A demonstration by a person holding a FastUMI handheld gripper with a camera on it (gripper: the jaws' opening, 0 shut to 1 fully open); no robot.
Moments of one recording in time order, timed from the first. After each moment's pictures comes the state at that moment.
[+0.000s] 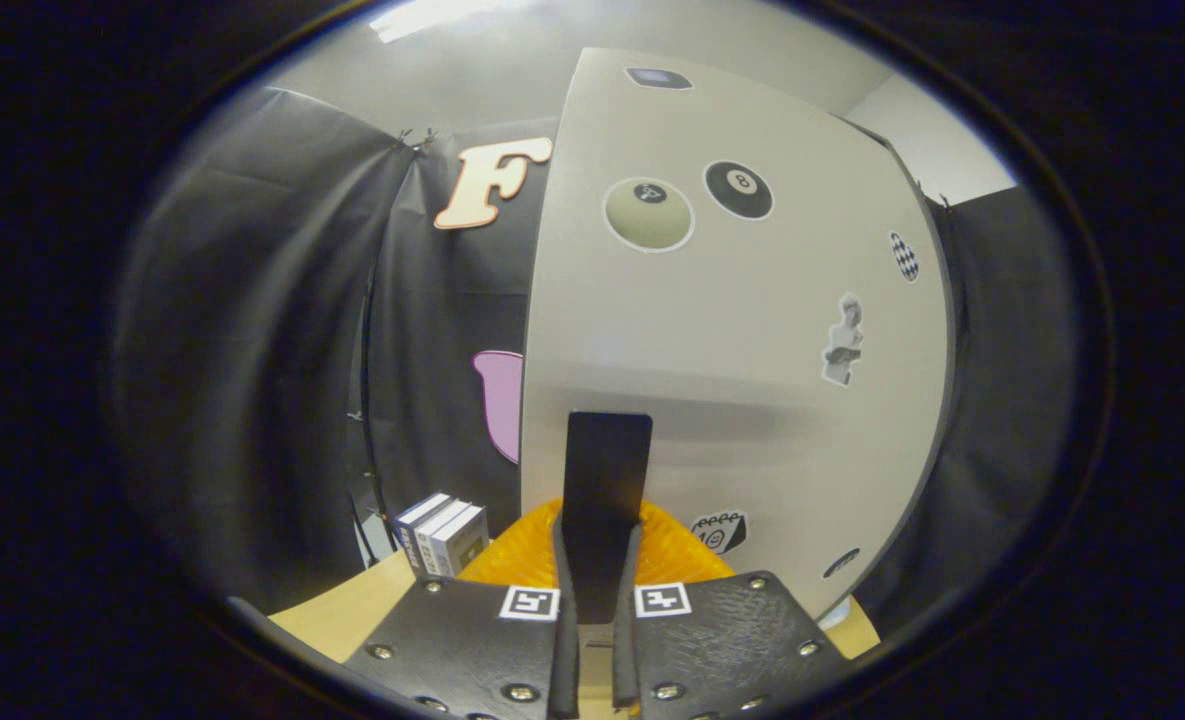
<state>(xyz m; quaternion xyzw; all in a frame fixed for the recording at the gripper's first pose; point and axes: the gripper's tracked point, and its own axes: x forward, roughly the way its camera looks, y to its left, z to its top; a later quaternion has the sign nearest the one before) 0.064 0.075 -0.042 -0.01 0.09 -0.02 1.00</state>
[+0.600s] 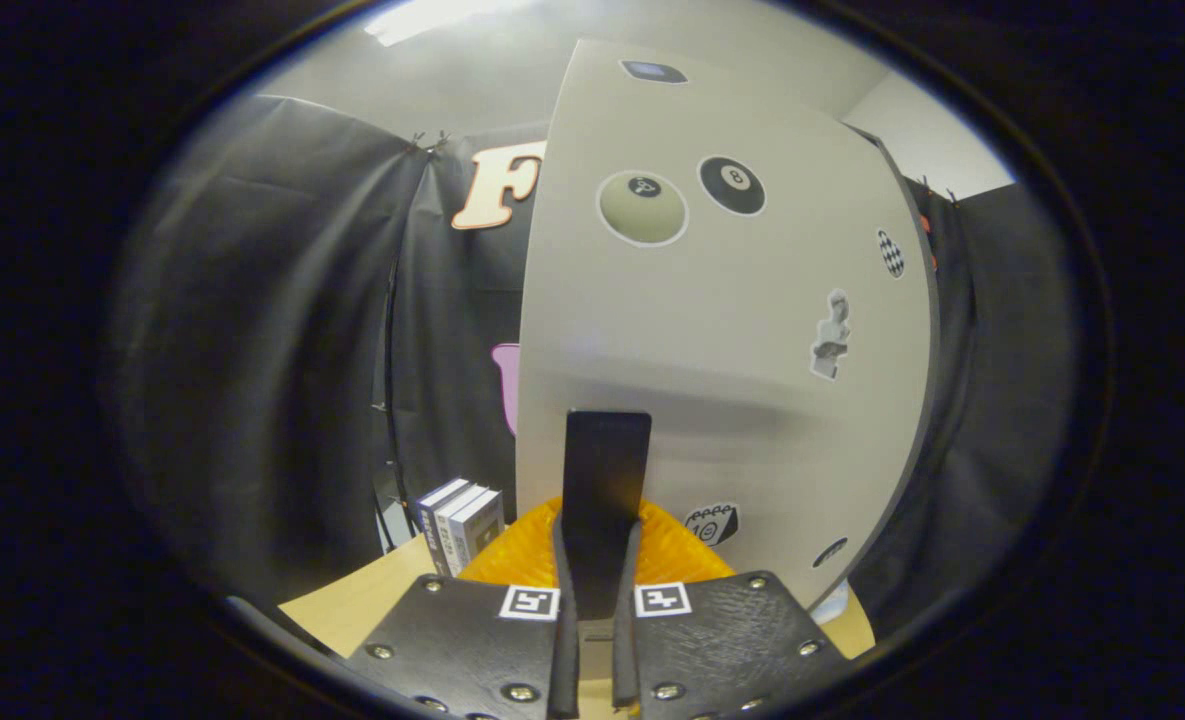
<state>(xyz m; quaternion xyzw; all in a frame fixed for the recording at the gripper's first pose) 0.034 0.067 -0.038 -0.01 0.10 0.01 0.99</state>
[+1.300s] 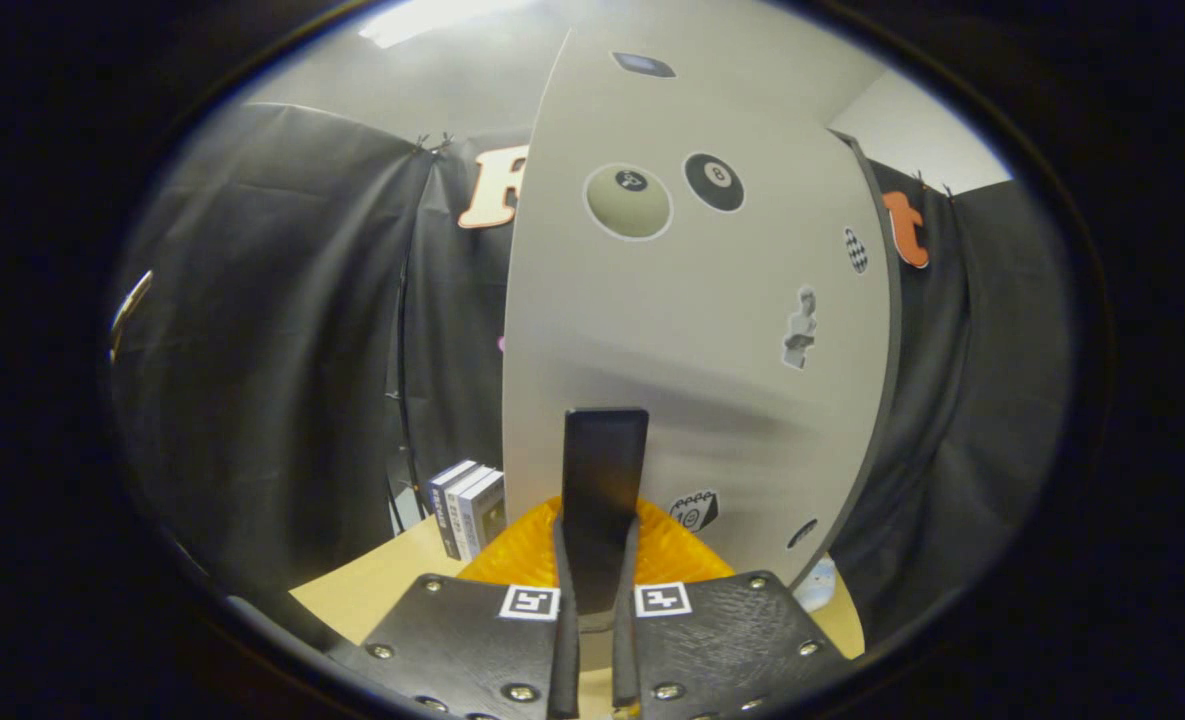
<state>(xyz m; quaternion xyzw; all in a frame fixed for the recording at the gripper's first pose) -0.007 0.047 -0.034 0.00 0.12 0.01 0.99</state>
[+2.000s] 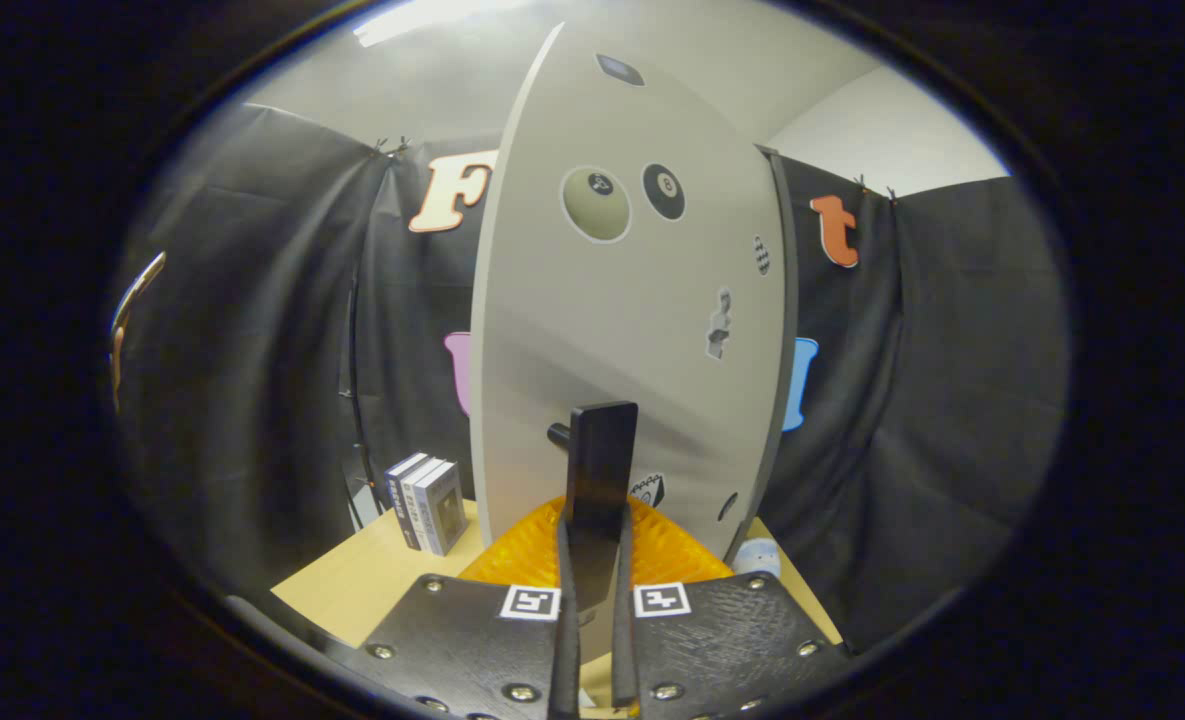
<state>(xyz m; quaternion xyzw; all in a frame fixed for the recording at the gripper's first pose) -0.064 0.004 -0.026 0.00 0.12 -0.07 0.99</state>
